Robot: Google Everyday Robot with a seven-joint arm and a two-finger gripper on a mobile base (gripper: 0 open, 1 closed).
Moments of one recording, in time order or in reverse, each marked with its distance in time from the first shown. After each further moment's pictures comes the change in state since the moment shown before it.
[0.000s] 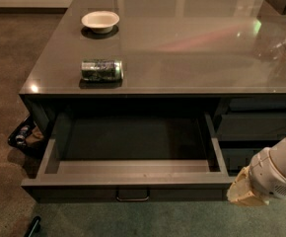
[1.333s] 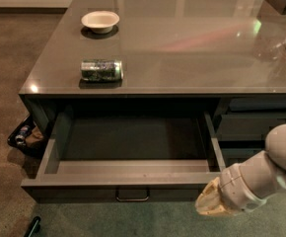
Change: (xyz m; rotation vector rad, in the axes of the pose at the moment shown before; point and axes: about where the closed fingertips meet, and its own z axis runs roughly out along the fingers) arm -0.044 0.017 0.063 -0.041 -0.175 -0.268
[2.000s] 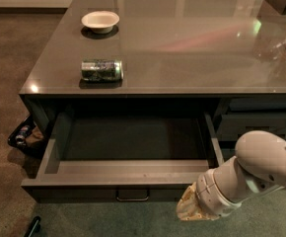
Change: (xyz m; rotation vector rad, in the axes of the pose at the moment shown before) arm -0.037 0.004 0.043 -0.025 0.018 -0.147
